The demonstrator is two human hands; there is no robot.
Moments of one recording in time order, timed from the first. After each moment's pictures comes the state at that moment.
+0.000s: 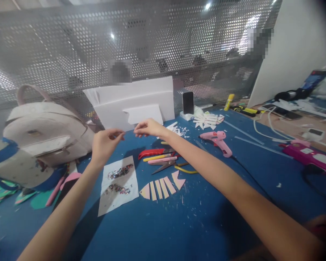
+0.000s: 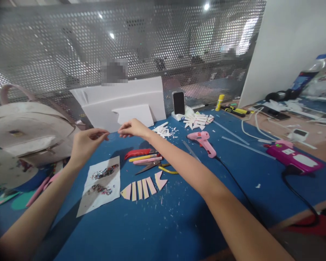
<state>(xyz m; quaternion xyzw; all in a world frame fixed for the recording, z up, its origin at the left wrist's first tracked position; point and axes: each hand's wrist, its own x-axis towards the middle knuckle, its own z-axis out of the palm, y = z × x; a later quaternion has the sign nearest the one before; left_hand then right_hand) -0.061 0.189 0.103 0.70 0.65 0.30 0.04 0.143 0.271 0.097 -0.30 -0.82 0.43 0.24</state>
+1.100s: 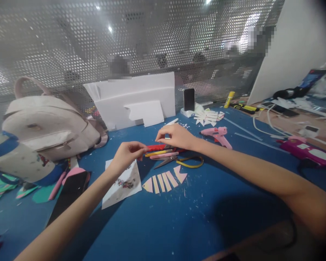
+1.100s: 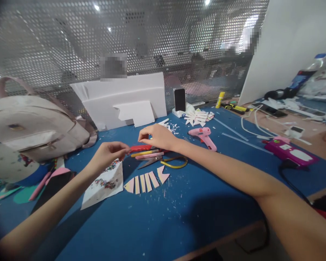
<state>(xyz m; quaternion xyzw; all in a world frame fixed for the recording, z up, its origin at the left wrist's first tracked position) -0.019 0.150 0.073 0.74 0.53 0.25 0.33 0.220 0.202 0.096 -0.29 -0.90 0.19 0.27</state>
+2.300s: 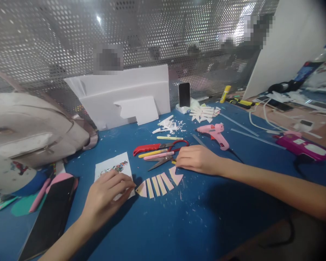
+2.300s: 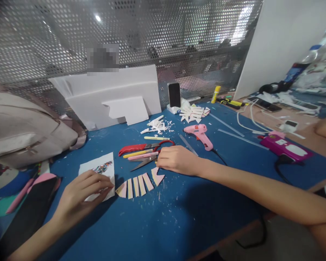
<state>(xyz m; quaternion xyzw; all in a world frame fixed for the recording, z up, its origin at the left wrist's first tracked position) -0.044 0.073 0.046 0.89 0.38 0.24 -0.03 0.295 0.155 0.041 -0.16 -0.96 0.03 0.21</state>
